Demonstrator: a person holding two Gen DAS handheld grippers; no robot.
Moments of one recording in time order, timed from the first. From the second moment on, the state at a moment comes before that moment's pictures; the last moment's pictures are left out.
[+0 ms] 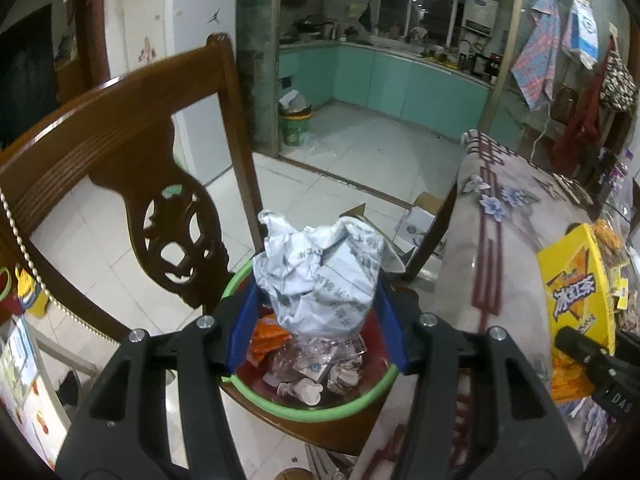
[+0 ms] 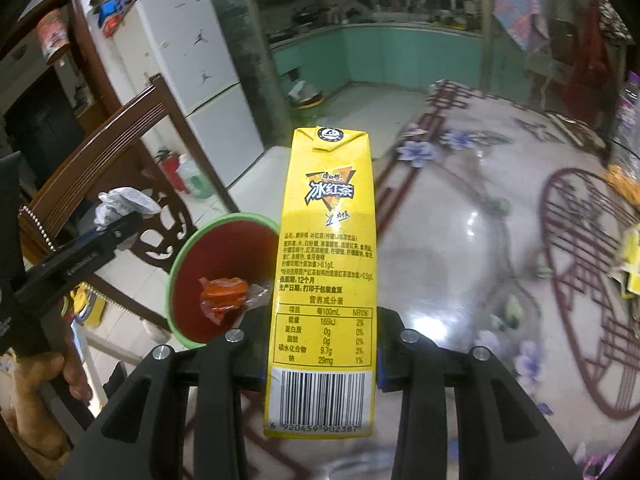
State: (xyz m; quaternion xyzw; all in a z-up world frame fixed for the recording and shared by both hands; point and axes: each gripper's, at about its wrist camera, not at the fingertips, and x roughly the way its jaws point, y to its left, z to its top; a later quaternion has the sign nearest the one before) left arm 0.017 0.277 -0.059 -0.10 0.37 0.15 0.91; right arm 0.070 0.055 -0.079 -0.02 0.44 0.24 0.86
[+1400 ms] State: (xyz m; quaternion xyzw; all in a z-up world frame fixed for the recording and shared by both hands) left arm 0.027 0.222 -0.065 -0.14 0.39 0.08 0.91; right arm -0.002 -0.124 -0.068 -0.07 0.47 0.13 0.87
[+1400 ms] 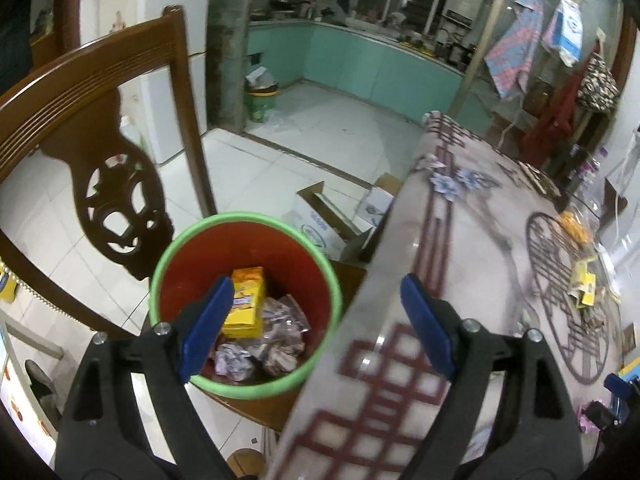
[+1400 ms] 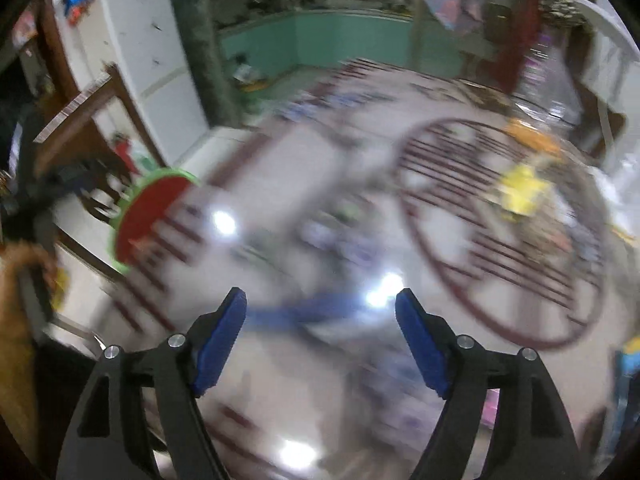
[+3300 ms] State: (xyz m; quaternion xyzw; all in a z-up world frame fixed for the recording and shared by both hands) left arm 0.121 -0.265 -0.114 0.04 0.48 -0.19 0.85; right arm -0.006 -0.384 -0.088 0.23 0.47 -0.01 0.85
